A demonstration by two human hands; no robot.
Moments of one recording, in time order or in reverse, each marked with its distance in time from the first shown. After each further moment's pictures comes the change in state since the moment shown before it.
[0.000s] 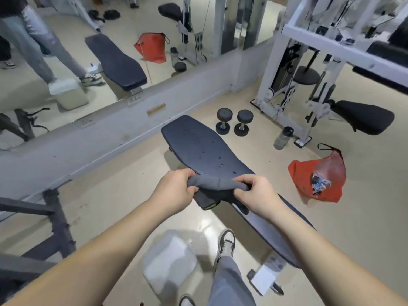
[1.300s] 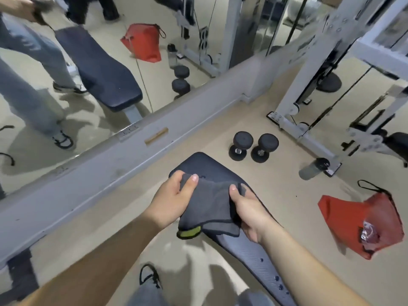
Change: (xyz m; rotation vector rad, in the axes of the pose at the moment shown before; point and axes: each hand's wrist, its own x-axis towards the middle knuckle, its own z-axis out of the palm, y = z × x) left_hand 0.435 -0.192 -0.117 -0.602 -0.062 -0.149; right_hand 0.444 -0.174 0.134 0.733 -0.079 0.363
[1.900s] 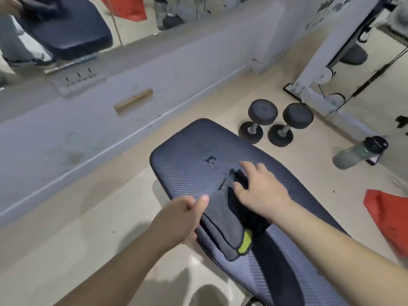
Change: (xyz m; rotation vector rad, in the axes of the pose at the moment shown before) left_hand 0.191 -0.321 0.132 0.166 -0.157 -0.243; right_hand 0.331 0.182 -0.014 -1.293 0.203 -0.263
